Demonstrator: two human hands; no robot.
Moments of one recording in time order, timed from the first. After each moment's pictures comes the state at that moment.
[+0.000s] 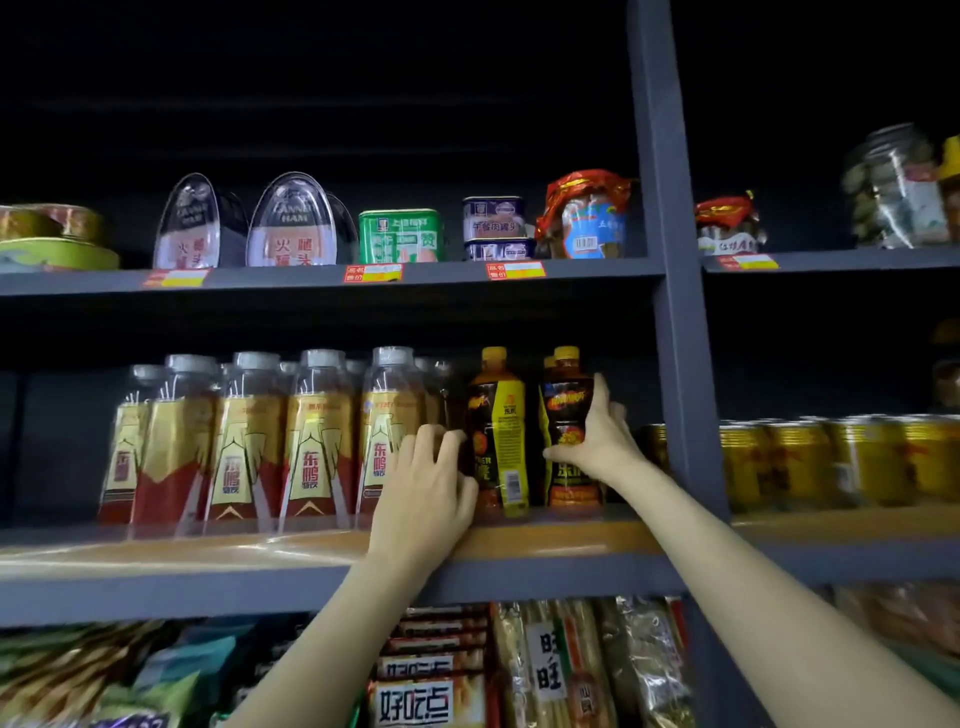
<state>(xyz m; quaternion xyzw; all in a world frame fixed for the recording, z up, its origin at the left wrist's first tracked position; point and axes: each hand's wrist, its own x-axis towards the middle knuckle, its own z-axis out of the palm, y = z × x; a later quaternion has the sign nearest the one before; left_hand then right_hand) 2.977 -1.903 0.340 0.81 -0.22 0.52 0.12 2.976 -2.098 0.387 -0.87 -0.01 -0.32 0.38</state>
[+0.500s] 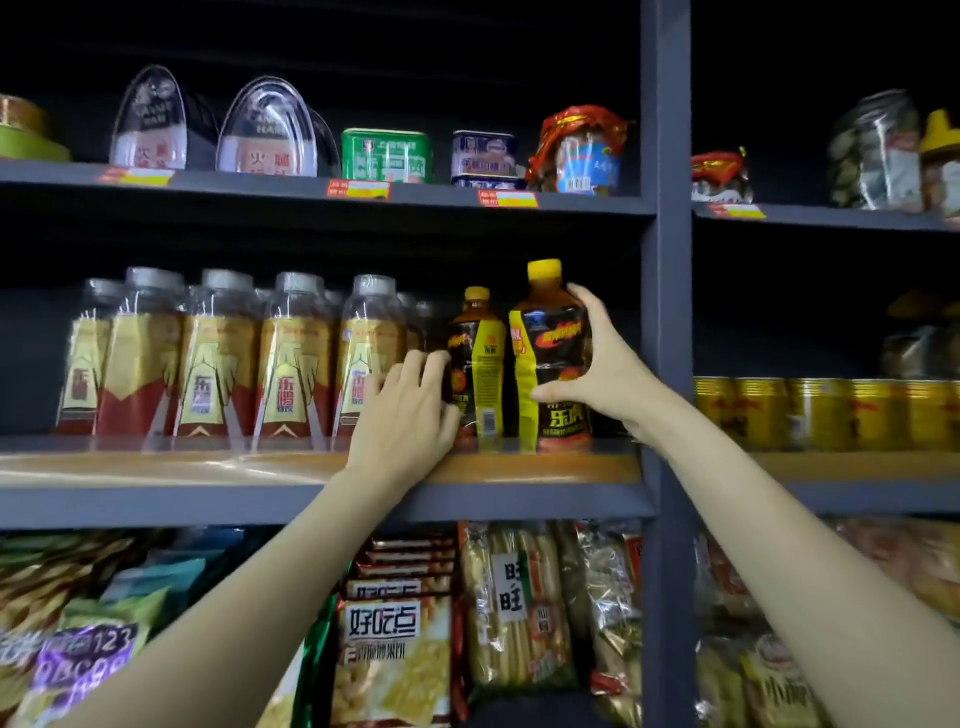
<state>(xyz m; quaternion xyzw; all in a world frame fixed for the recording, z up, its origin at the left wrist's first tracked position) 2.979 -1.903 0.340 0.79 -0.24 0.55 0.11 2.917 -2.106 0.388 -0.82 -0.20 -0.34 0.41</state>
